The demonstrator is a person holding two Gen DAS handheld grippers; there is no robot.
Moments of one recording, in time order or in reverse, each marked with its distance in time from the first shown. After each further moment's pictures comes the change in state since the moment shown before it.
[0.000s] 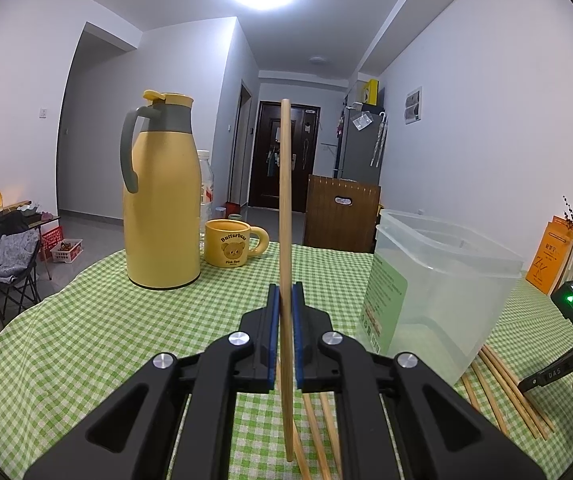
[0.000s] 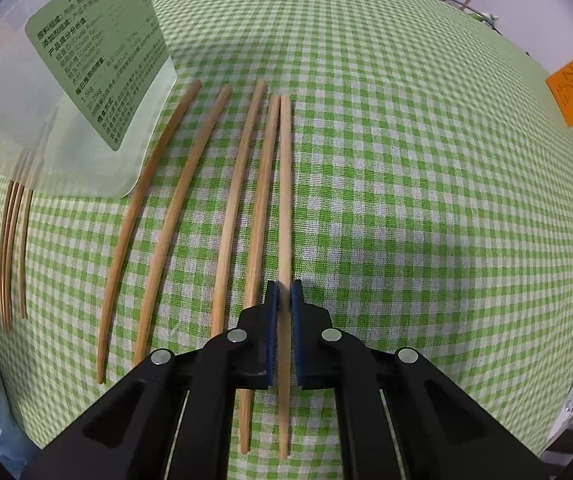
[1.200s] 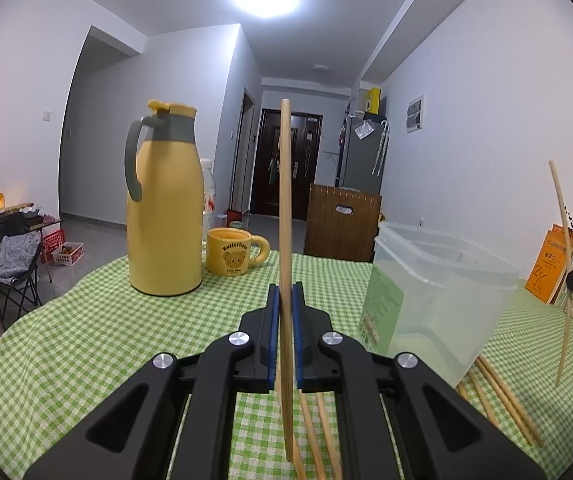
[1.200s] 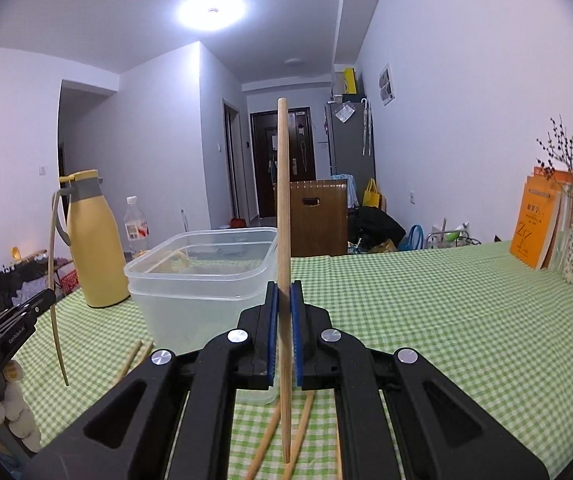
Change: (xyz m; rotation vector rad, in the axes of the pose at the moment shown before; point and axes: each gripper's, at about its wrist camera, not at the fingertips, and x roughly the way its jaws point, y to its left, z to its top) left arm -0.009 -0.002 0.006 -0.011 -0.037 0.006; right arm -0.149 0.041 -0.090 0.073 -1.073 0.128
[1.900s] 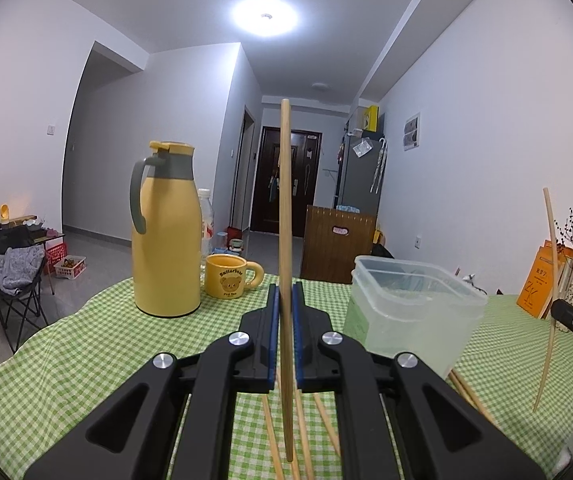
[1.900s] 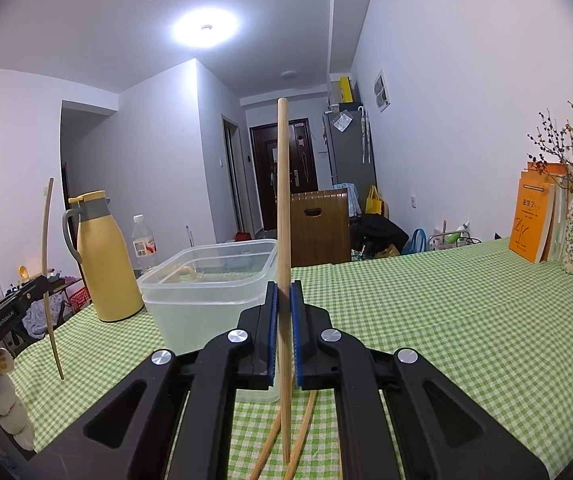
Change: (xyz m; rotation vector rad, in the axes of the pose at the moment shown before) left arm -0.045 -0.018 0.023 -0.005 -0.068 0.003; right arm -0.028 -0.003 0.001 0.032 -0.047 0.021
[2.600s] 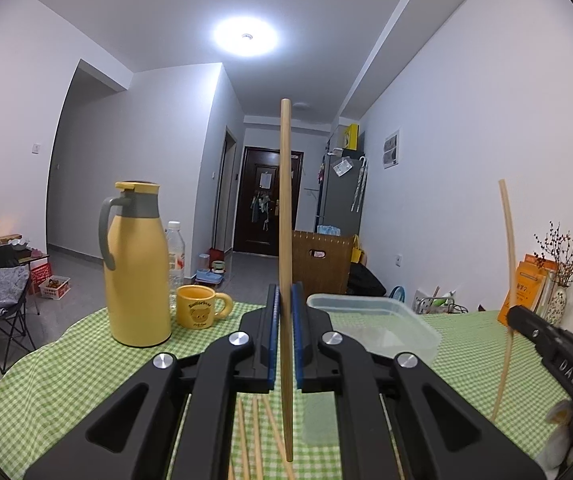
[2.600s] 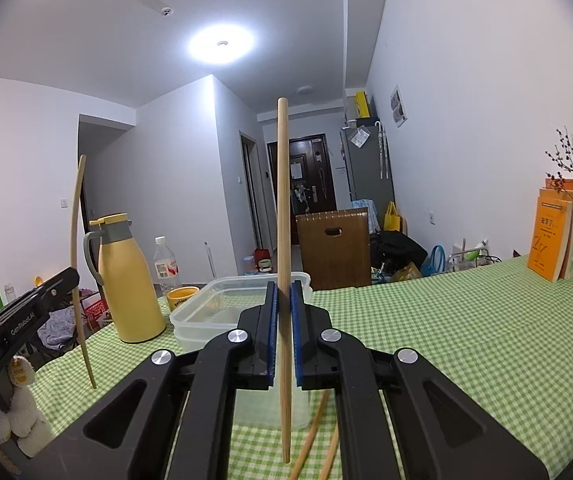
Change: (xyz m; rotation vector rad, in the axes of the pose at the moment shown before) left arm -0.014 -0.052 0.032 0.021 -0.070 -0.066; right arm 0.001 0.019 0.027 -0.003 -0.063 0.074
